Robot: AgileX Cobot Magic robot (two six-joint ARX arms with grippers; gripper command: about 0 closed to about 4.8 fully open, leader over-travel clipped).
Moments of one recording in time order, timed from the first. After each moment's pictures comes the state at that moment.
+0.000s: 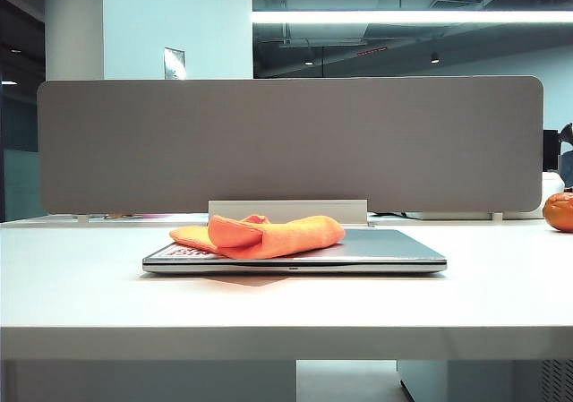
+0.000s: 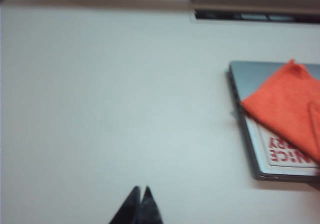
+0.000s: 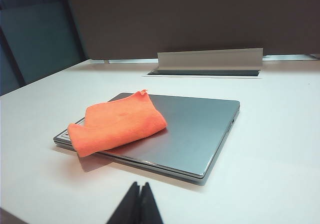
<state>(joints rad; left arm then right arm) -0.17 0.59 0.42 -0.14 -0.17 -0.08 0.03 0.00 0.01 0.03 -0.42 0.16</state>
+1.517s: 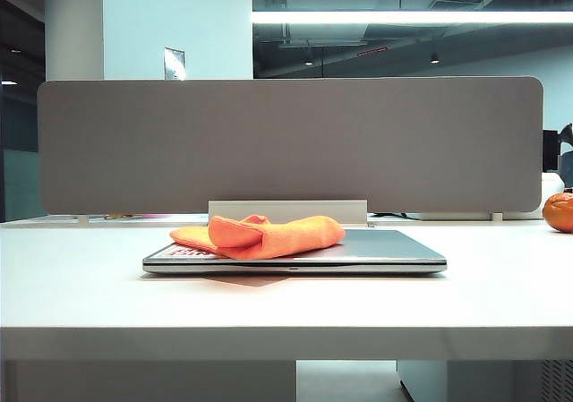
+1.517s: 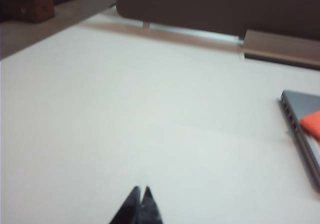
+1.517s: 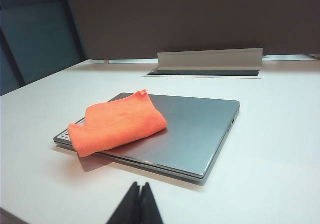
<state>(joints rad) 0.11 0.00 0.00 -0.10 -0.06 -0.11 0.03 0.00 0.01 0.03 -0.42 0.16</state>
